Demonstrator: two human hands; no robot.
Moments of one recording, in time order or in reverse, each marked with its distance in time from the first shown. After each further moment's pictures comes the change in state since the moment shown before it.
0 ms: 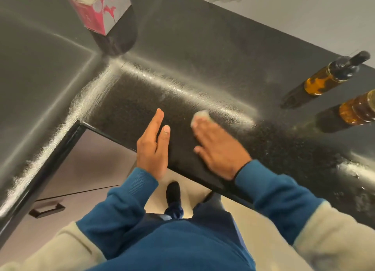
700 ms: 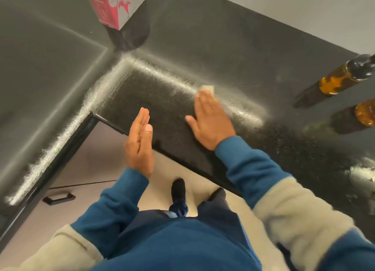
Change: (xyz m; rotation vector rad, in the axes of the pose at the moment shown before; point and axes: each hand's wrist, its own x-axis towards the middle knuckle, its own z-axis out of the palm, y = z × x) left_hand -0.008 -0.015 -0.037 -0.257 0.130 -0.057; right_hand 0.074 -0.019 0.000 0.052 0.100 0.214
